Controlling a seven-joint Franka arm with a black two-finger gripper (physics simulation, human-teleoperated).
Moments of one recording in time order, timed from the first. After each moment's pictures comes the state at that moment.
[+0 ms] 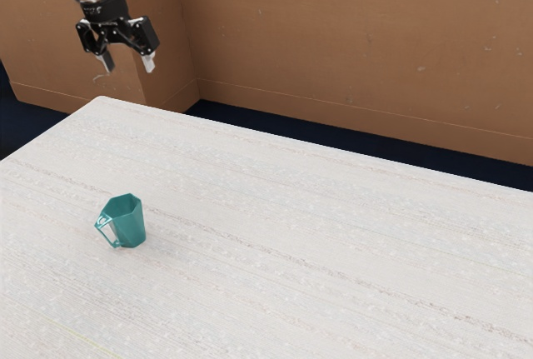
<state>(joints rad) -0.06 0.10 0.23 -1.42 -0.07 1.62 -0.01</state>
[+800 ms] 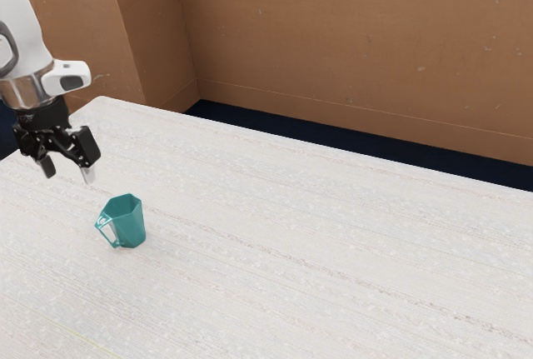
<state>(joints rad) -0.10 -0.54 0.22 -2.29 0.06 1.73 -0.05</state>
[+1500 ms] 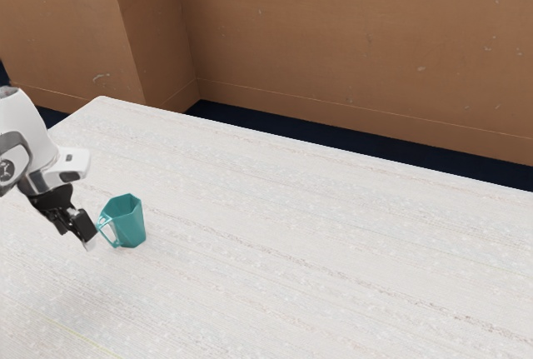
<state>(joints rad) -0.04 -0.45 0.35 -2.65 0.14 2.27 0.34</state>
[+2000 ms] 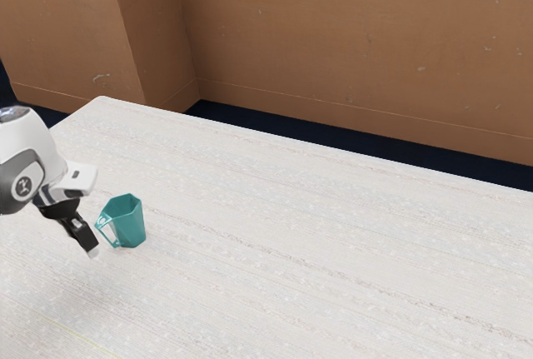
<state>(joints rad) -0.05 -0.27 0.41 -2.64 0.12 2.47 0.56</state>
